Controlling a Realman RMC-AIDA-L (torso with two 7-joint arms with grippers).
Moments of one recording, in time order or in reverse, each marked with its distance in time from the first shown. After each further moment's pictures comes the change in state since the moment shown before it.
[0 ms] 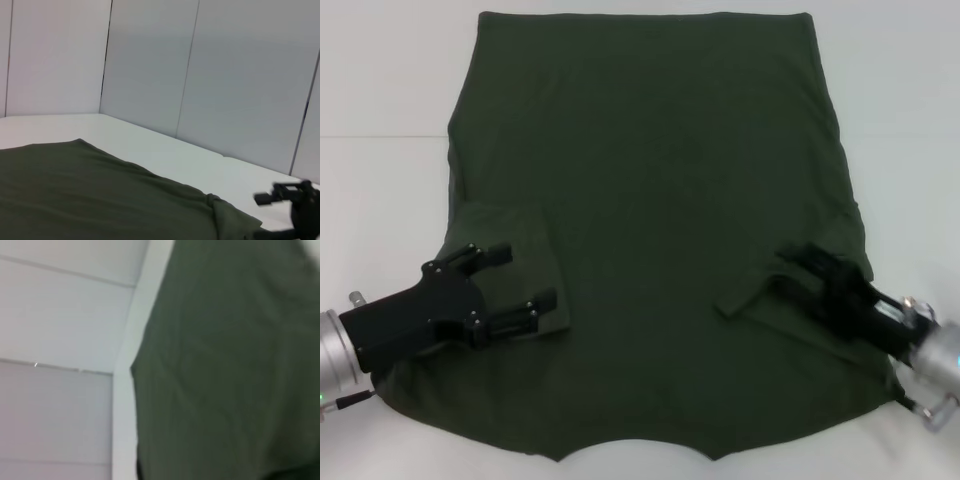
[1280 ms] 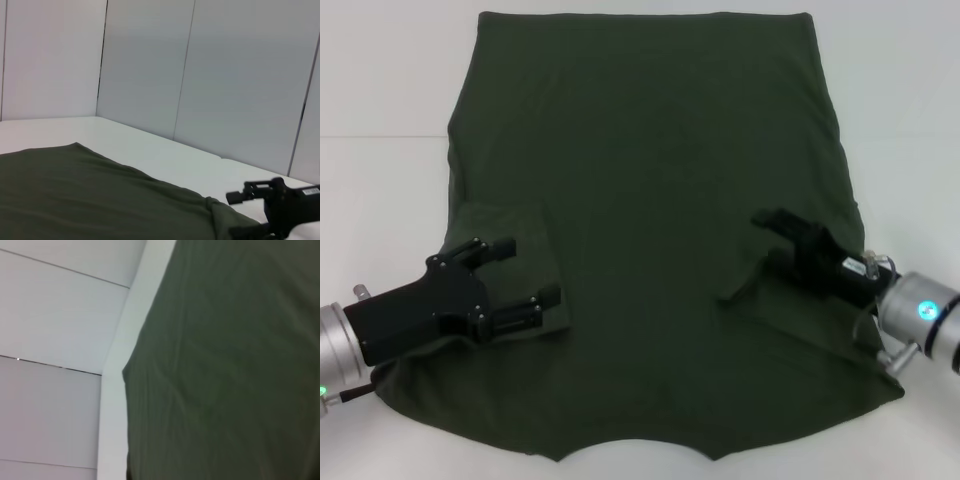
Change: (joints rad) left arm -0.013 0.000 0.001 0.000 0.000 -0.003 0.003; right arm 0.122 0.004 0.020 0.013 -0.003 0.137 -0.026
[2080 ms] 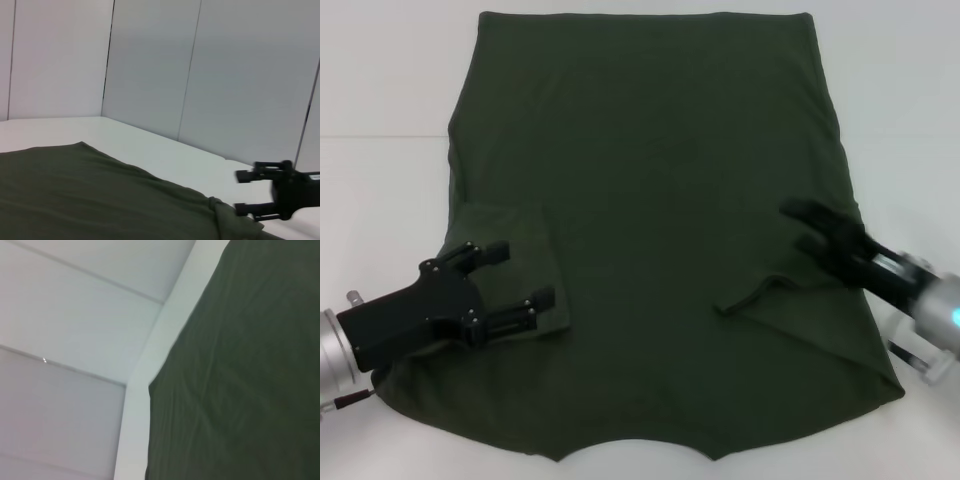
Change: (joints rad) left arm 0.016 0.000 -0.003 -0.001 -0.009 0.004 -0.001; right arm -0.072 -0.008 0.026 -0.048 0.028 -0.109 -0.105
